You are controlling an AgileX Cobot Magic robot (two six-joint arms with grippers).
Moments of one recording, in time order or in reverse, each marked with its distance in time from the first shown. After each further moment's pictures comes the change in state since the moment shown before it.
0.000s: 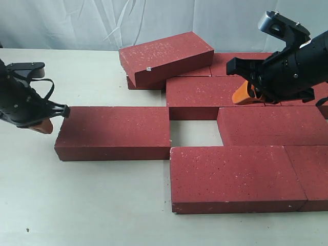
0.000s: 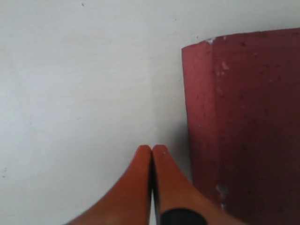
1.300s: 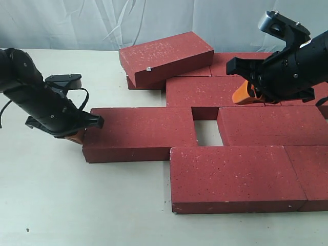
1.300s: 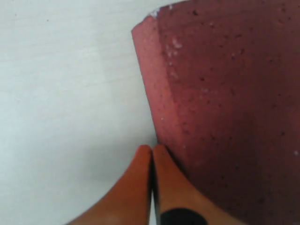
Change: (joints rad) left arm -0.165 0.056 0.000 -0.188 -0.023 0.089; right arm 0.000 0.000 0.000 0.000 0.000 0.000
